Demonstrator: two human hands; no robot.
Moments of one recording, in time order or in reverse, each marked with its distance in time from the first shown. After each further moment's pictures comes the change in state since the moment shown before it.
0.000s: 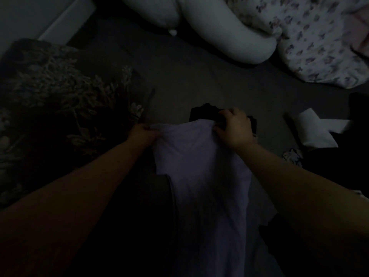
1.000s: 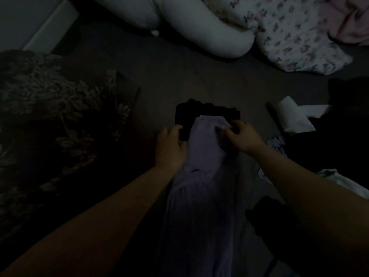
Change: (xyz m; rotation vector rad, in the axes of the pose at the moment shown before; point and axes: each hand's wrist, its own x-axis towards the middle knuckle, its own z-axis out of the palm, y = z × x) left_hand -0.082 0.010 0.084 0.375 0.051 0.498; right_hand -0.046 0.060 -0.017 0.366 -0.199 0.321
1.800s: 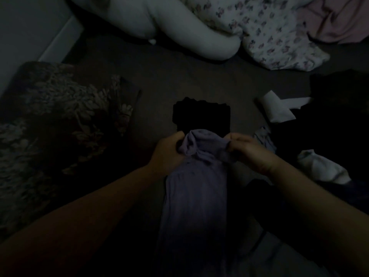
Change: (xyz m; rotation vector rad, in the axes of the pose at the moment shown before) left_hand -0.052 0.015 -0.038 -0.233 -0.302 0.231; right_hand -0.123 -0.012 -0.032 0.789 -0.339 -0.074
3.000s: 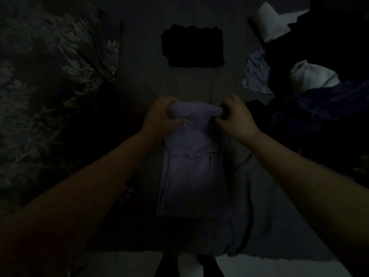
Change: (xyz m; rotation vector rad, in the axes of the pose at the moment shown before) left_hand -0.106 -0.007 0.013 0.194 -0.007 0.048; right_hand -0.090 0.084 0.063 -0.723 0.416 -0.274
